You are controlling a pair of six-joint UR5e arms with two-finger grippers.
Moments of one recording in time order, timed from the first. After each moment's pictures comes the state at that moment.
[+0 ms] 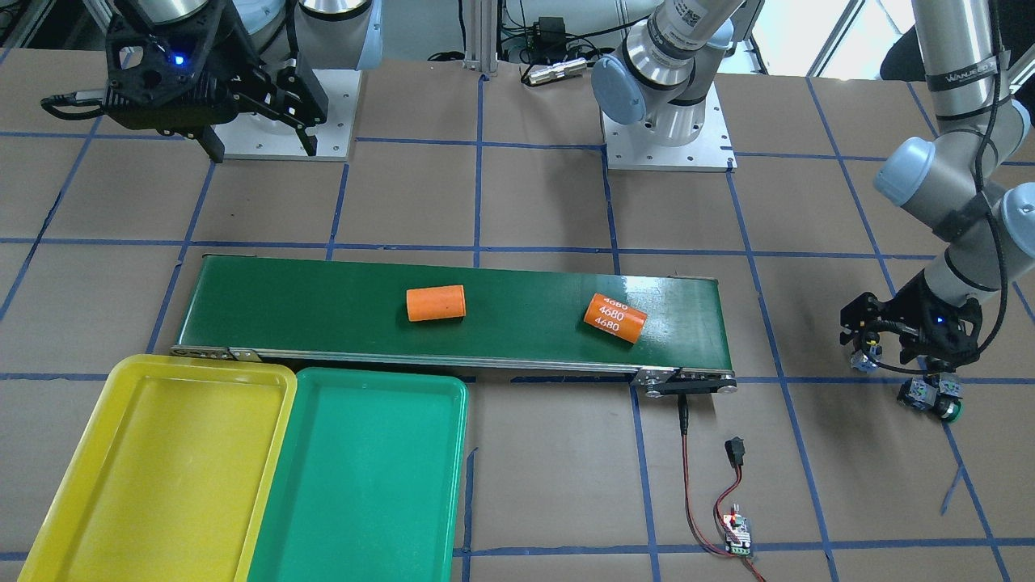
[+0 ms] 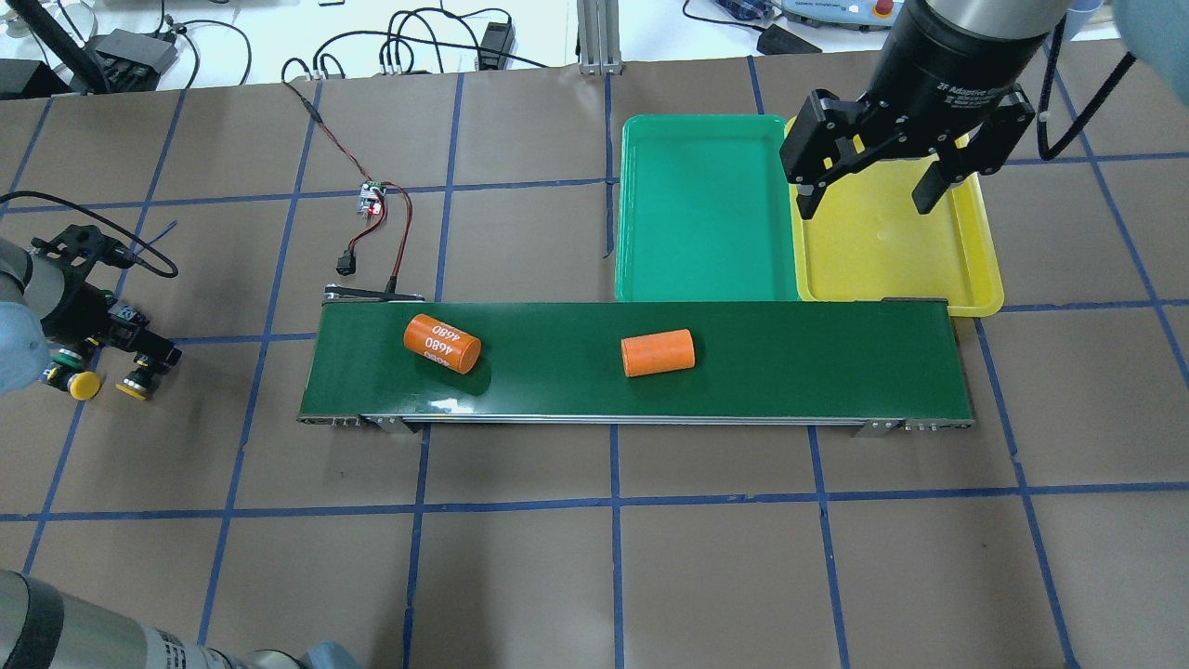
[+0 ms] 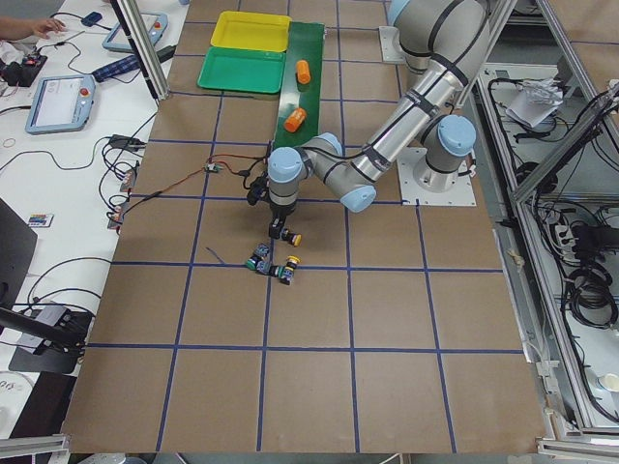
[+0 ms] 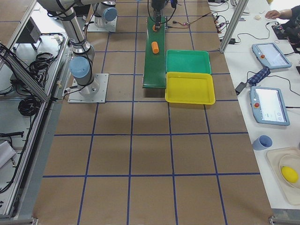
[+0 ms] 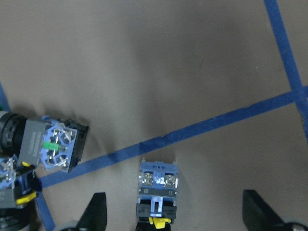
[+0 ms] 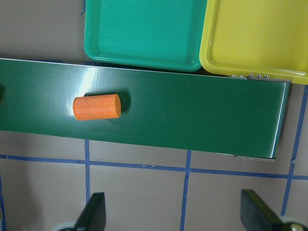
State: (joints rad) left arm -0.87 -1.94 -1.94 -0.81 1.49 1.09; right arm 1.61 -1.59 1.46 -1.39 -1.49 -0.02
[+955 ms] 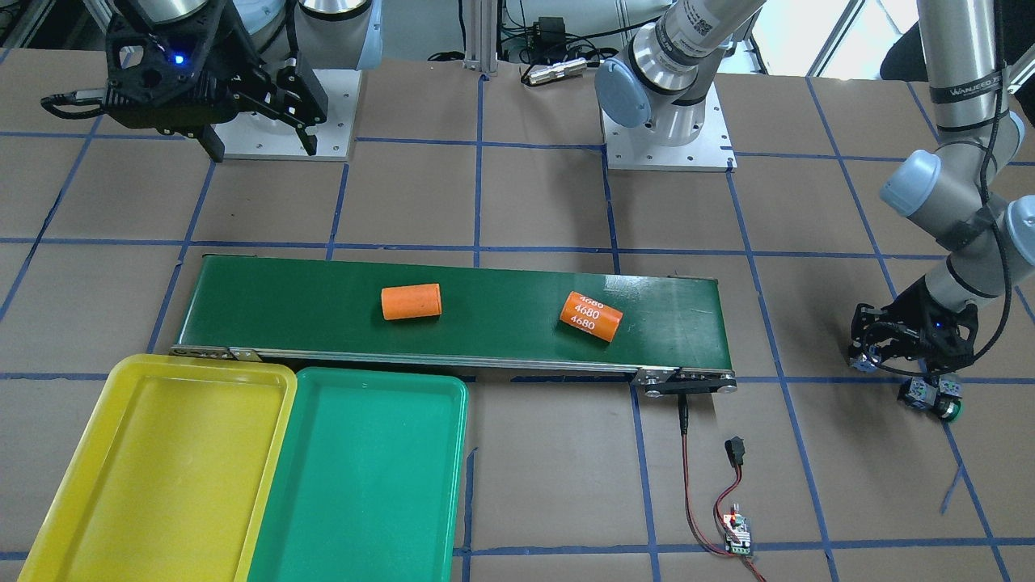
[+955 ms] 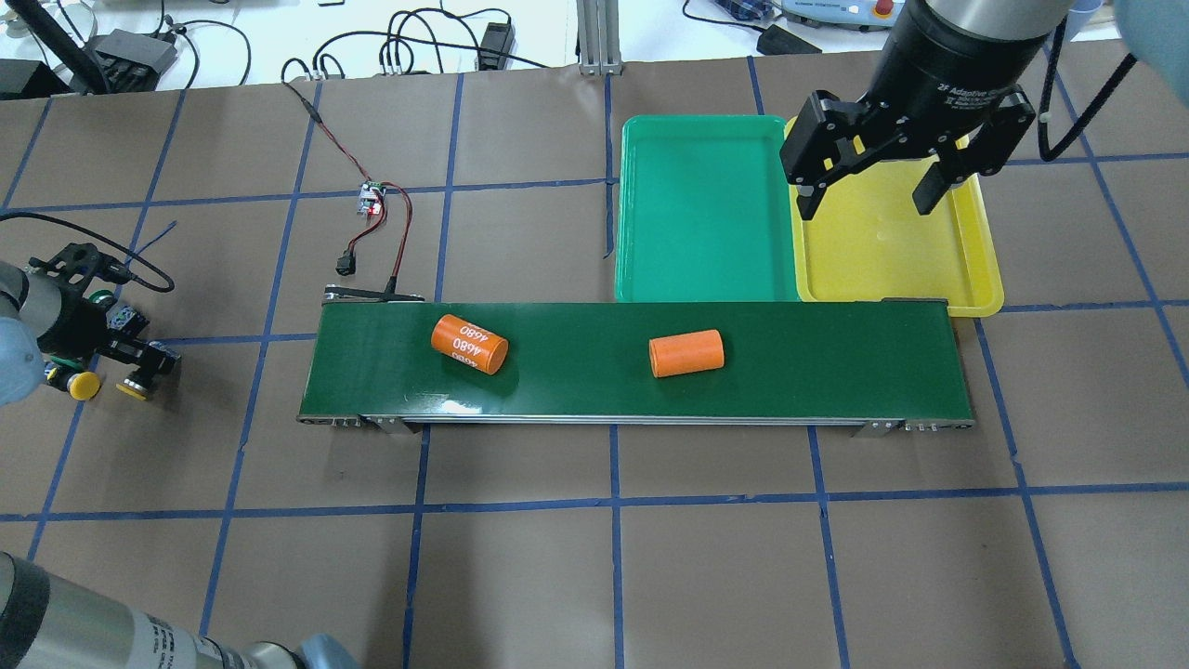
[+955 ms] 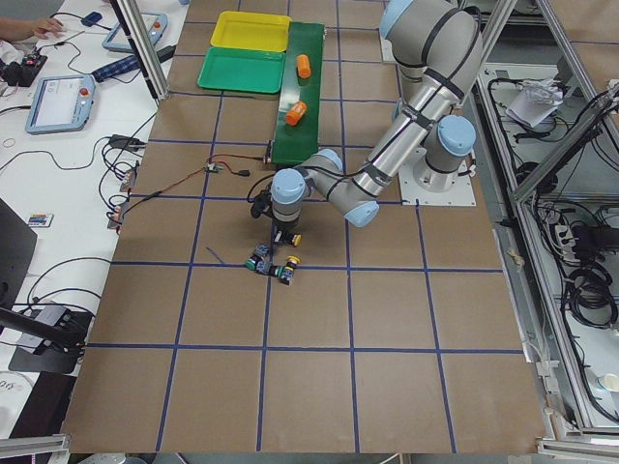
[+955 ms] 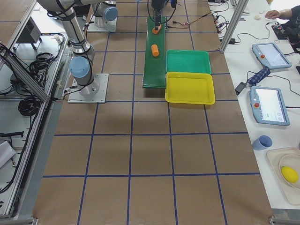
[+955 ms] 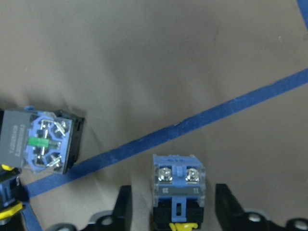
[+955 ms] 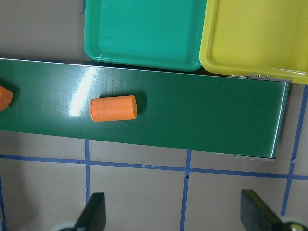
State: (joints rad) left arm -0.84 -1.98 -1.94 -0.80 1.44 1.11; right arm 1.61 -1.59 1.46 -1.39 -1.49 -0.02
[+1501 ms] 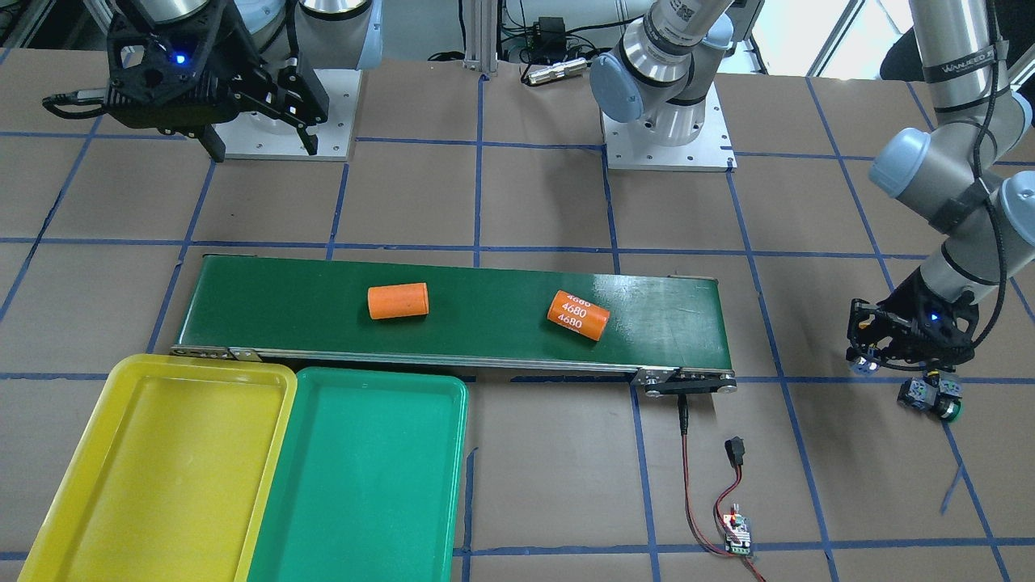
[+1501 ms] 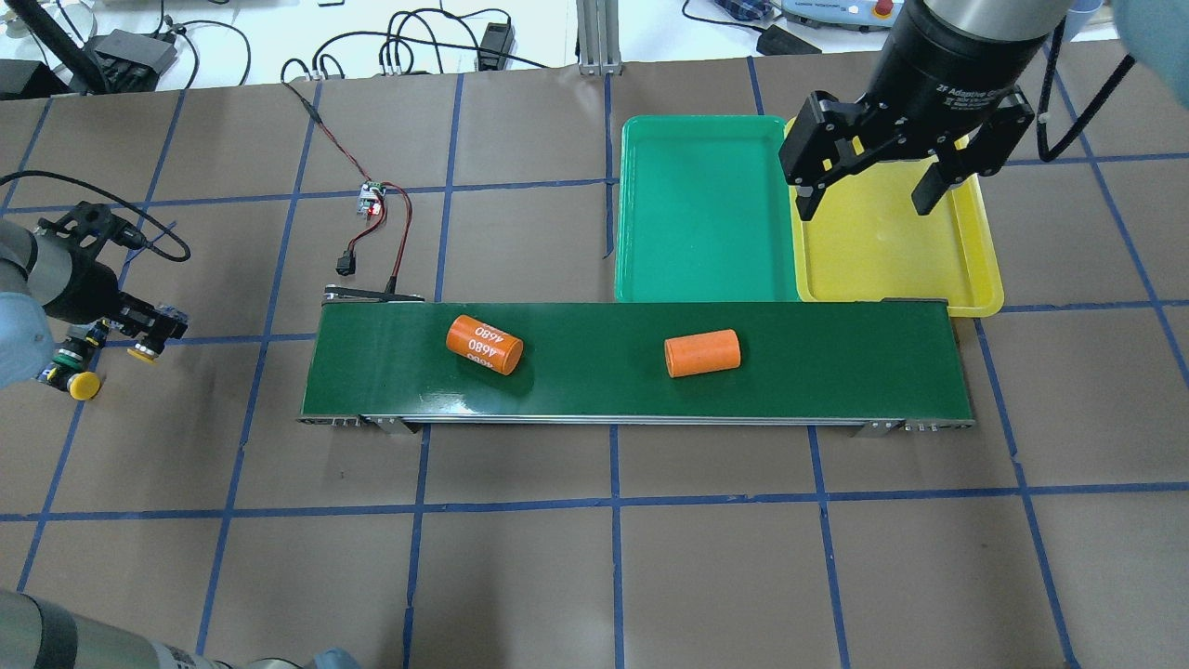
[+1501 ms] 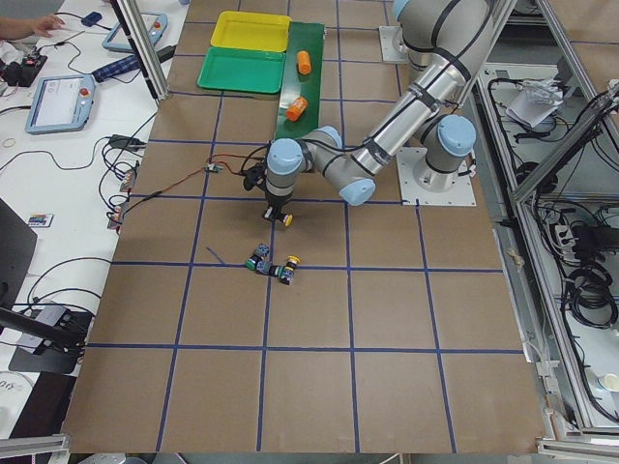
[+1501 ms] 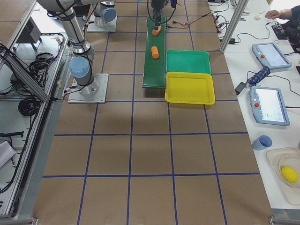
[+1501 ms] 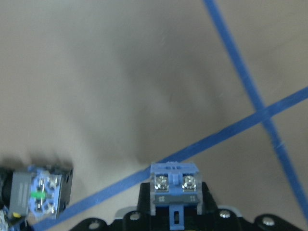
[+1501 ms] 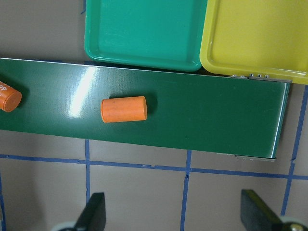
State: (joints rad) left arm -0.97 -1.86 -1.94 -0.82 1.44 1.07; right arm 1.61 -1.59 1.46 -1.39 -1.49 -0.02
